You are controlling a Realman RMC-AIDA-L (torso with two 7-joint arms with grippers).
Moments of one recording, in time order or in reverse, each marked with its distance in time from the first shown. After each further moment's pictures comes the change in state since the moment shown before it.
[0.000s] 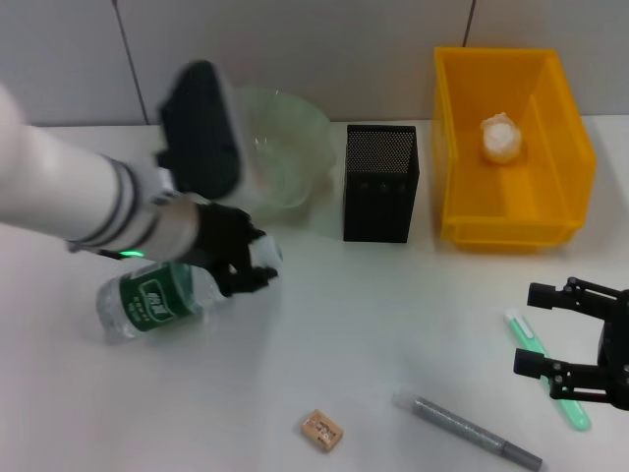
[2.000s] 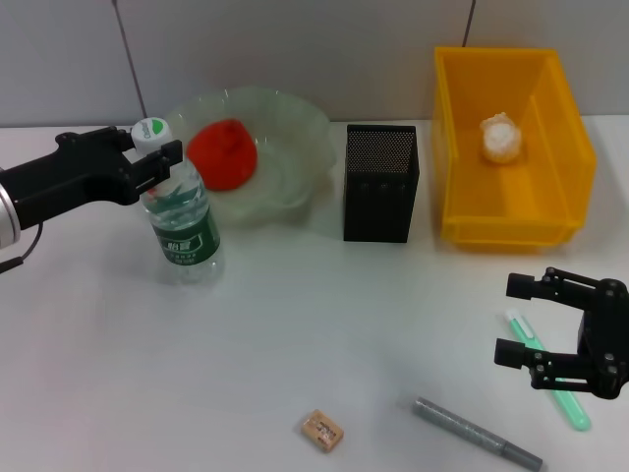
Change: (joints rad) left arm 0.269 0.003 -0.502 -0.227 -0.898 -0.061 0.469; right arm 0.047 0.001 0.000 0.045 0.000 0.000 0.002
